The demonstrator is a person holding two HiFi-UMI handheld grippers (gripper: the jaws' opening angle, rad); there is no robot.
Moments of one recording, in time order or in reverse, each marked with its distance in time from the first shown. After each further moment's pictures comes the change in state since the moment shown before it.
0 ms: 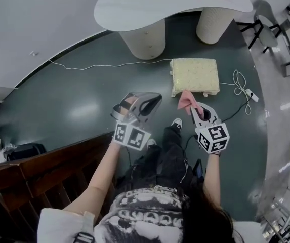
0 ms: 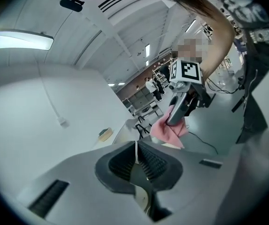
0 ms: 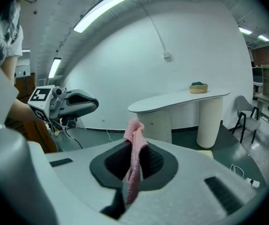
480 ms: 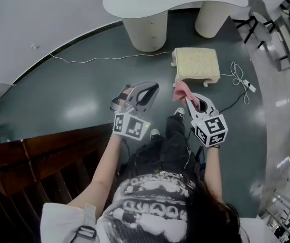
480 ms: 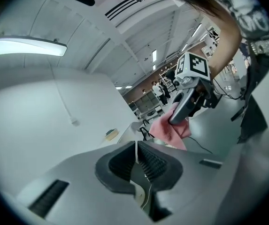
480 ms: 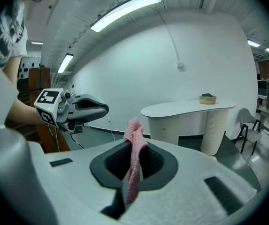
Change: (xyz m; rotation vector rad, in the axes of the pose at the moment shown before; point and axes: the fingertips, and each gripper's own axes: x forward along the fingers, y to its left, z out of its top) left arm -0.118 -0.014 -0.003 -0.069 -0.040 0.079; right arm -0.034 0.136 0.010 -0.106 -0.041 0.015
